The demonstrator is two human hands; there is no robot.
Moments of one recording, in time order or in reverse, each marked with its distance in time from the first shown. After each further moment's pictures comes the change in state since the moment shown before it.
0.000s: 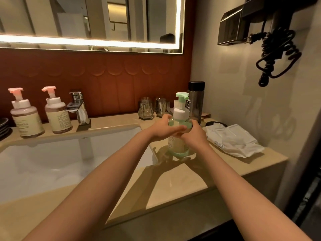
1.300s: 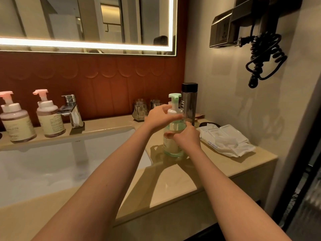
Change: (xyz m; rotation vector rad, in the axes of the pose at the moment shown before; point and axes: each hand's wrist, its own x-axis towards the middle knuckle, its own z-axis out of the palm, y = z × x) left_hand 0.019 0.018 -0.005 -0.041 0.204 0.131; right_hand 0.000 -0.001 0.004 -0.025 0.086 0.020
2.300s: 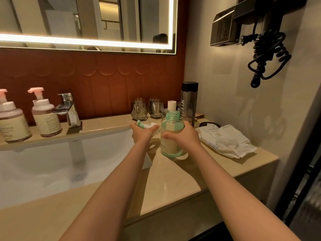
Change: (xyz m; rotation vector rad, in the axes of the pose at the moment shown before) left_hand 0.009 -0.079 0.020 -0.490 0.466 -0.585; right_hand 0.007 0.002 0.001 0.024 -0.082 -0.042
